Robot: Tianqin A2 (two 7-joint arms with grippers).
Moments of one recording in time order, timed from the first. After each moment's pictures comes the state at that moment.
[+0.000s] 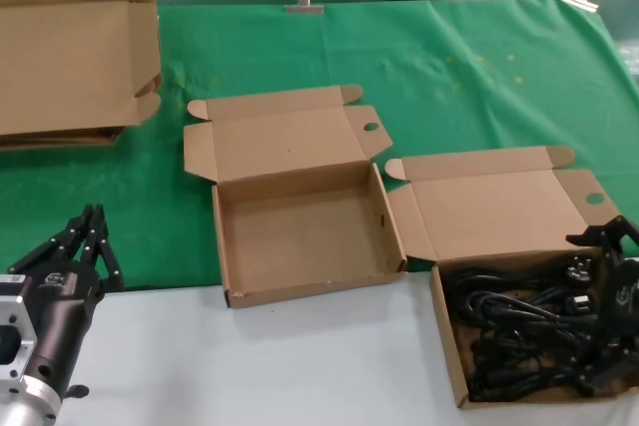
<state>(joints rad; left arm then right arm) 0.00 -0.30 1.60 -1.60 -1.80 0.00 0.00 0.54 1.11 -2.11 1.63 1.54 -0.65 0.29</state>
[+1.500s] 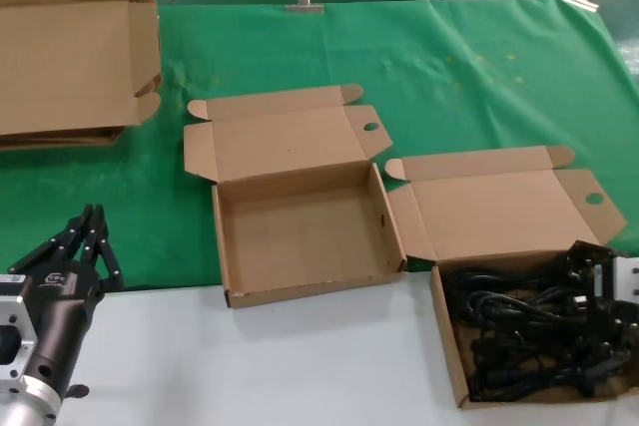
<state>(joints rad) 0.00 -0.30 1.60 -1.60 -1.80 0.00 0.00 0.77 0.78 -2.08 1.19 1.24 -0.97 -0.02</state>
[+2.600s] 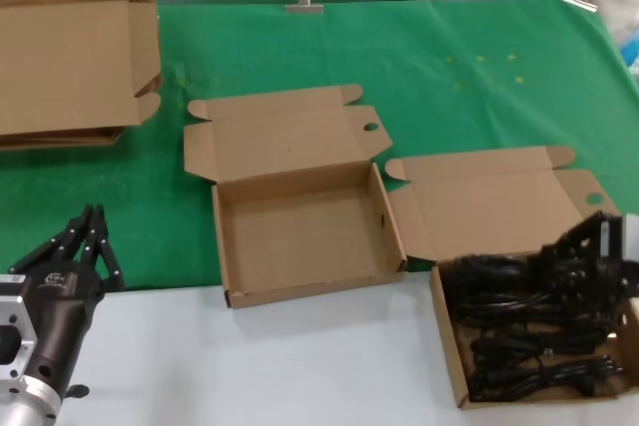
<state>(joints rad) 0.00 -0.30 1.60 -1.60 -1.80 0.00 0.00 0.80 0.80 -2.03 1.29 1.24 -1.03 0.04</state>
